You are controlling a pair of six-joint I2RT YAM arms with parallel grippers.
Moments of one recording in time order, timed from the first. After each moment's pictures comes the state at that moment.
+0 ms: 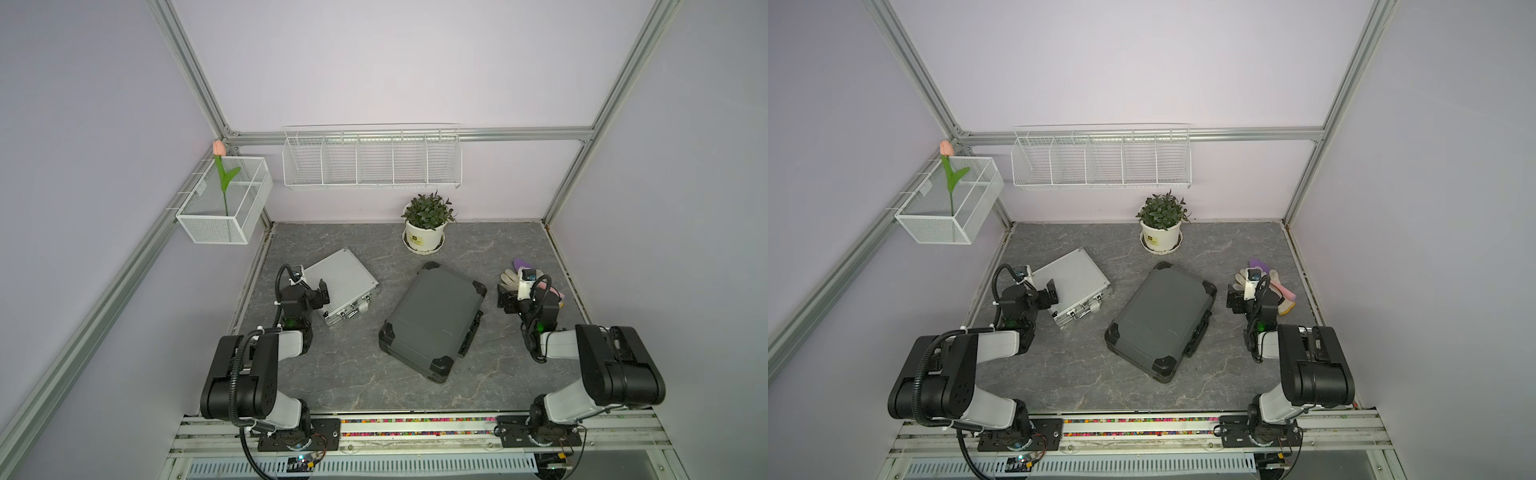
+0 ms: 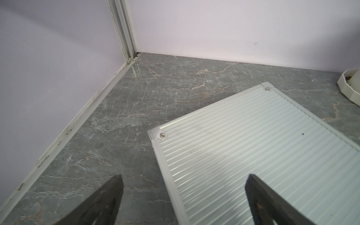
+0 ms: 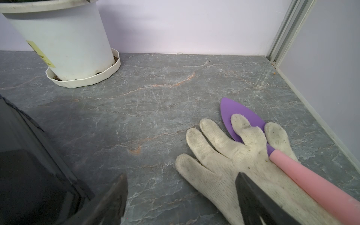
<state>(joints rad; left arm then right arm) -0.04 1.50 0.41 0.73 -0.13 -0.06 -0.04 1.54 0.34 0.86 -0.11 -0.02</state>
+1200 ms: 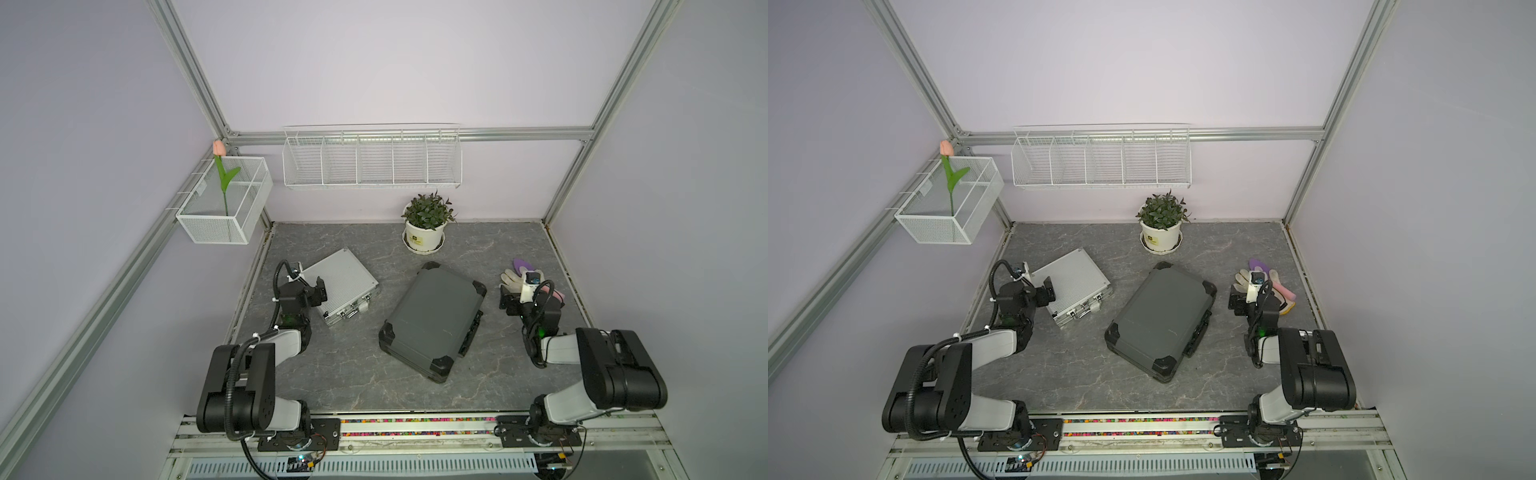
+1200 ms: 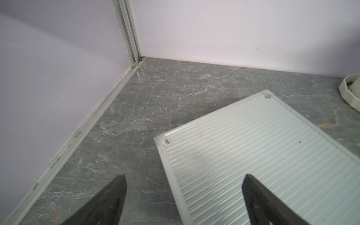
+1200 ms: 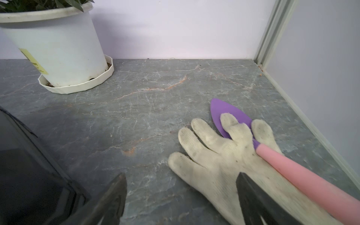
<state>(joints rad) -0.04 1.39 0.45 0.61 -0.16 -0.06 -0.05 1.49 0.26 0.95 -0.05 0.01</state>
